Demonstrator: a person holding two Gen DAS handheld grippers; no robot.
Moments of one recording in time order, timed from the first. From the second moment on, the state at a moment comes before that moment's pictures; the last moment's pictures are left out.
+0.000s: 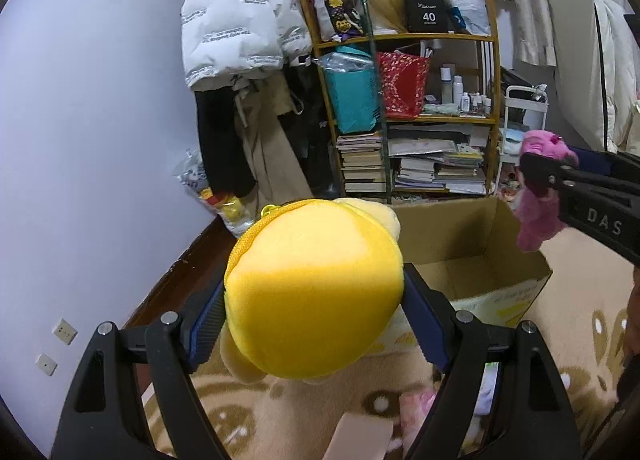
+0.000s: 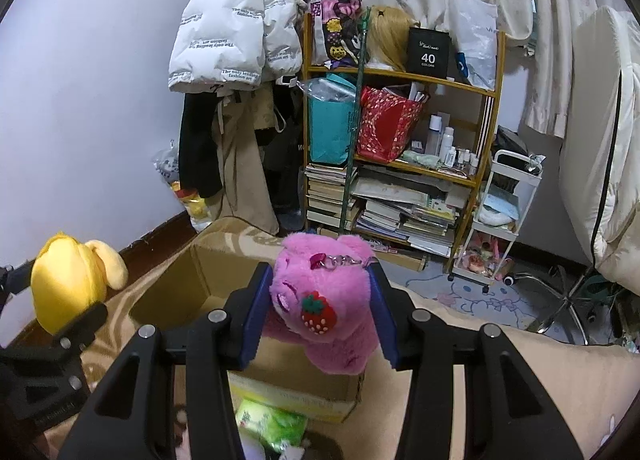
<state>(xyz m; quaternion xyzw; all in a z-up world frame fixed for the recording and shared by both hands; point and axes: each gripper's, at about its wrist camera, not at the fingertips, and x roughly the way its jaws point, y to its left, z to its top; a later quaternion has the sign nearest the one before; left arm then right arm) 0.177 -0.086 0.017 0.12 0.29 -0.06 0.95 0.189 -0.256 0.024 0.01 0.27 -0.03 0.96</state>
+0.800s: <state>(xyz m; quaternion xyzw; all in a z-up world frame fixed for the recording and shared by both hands) 0.249 -0.106 -0.012 0.08 0.35 -0.10 0.93 0.233 -0.275 -0.009 0.05 0.31 0.00 0.95</state>
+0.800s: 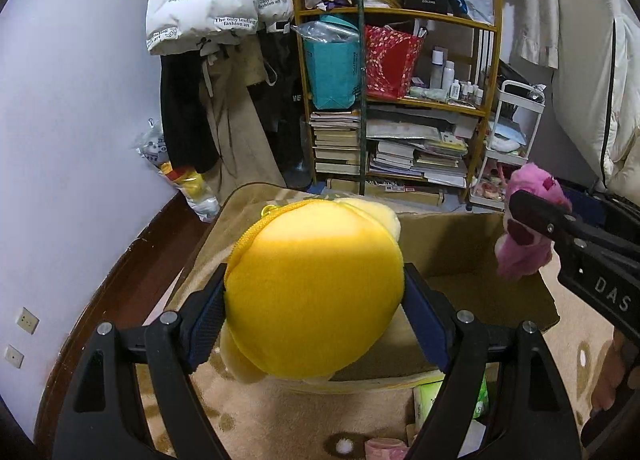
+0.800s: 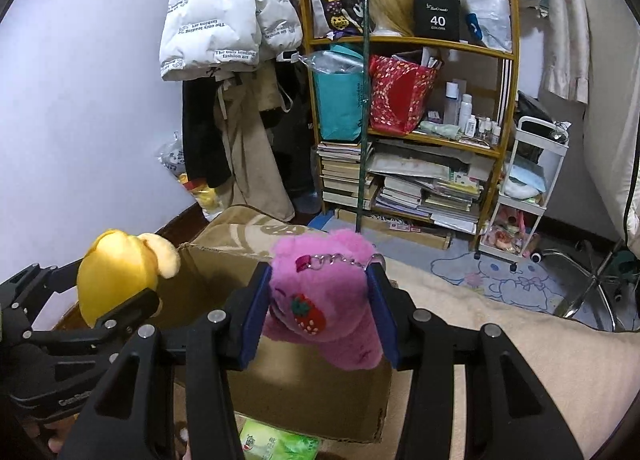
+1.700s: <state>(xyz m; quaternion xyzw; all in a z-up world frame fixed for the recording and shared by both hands) 0.240 -0.096 -0.009 0.06 0.36 -0.09 0.93 0.200 -0.299 -0.002 0.10 0.30 0.00 0.95</state>
